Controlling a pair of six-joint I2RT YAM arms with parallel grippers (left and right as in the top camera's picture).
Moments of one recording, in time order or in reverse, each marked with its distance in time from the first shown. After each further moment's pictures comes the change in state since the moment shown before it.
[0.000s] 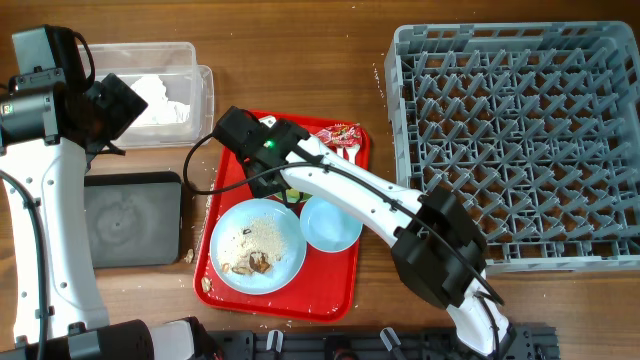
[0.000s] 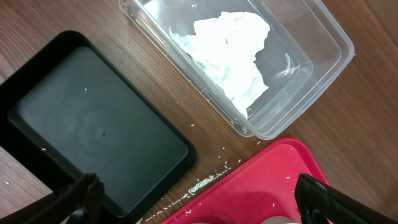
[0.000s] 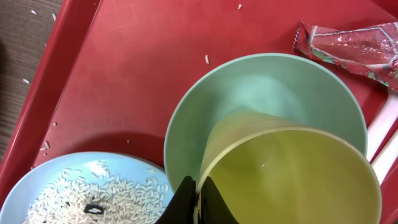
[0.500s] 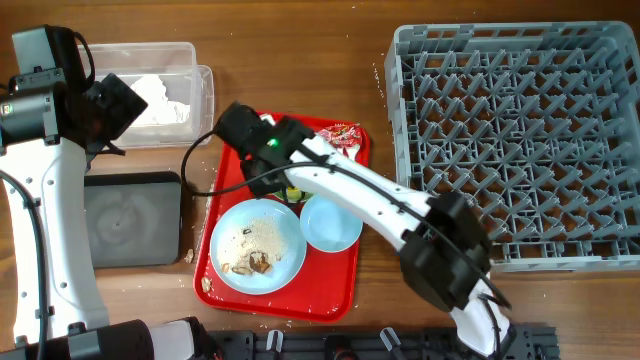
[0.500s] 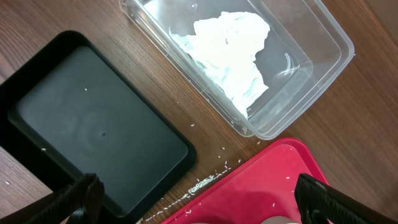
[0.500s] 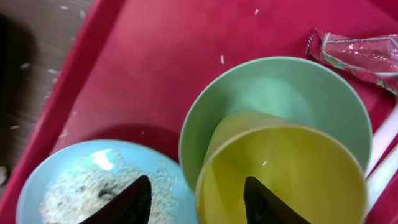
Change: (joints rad) left arm 0.000 0.000 0.000 0.000 0.000 0.000; right arm -0.001 -0.020 0.000 0.005 -0.034 -0.040
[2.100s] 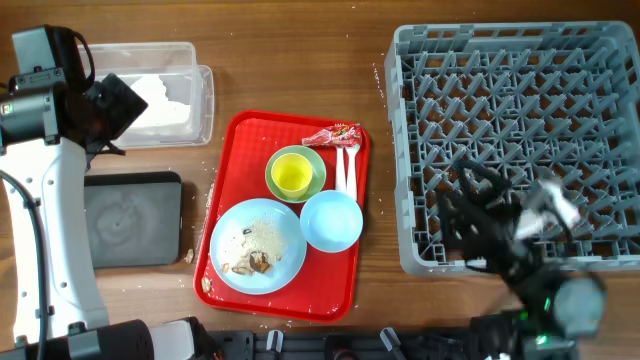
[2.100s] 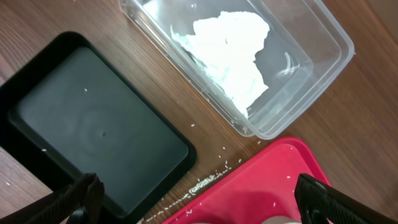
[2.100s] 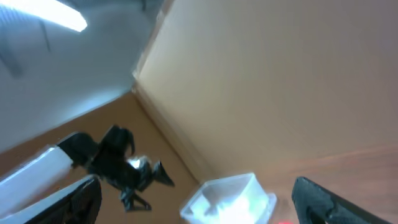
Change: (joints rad) left arm 0.000 0.000 0.000 0.000 0.000 0.006; right arm -0.821 -1.798 -1.500 1.366 -0.652 0.391
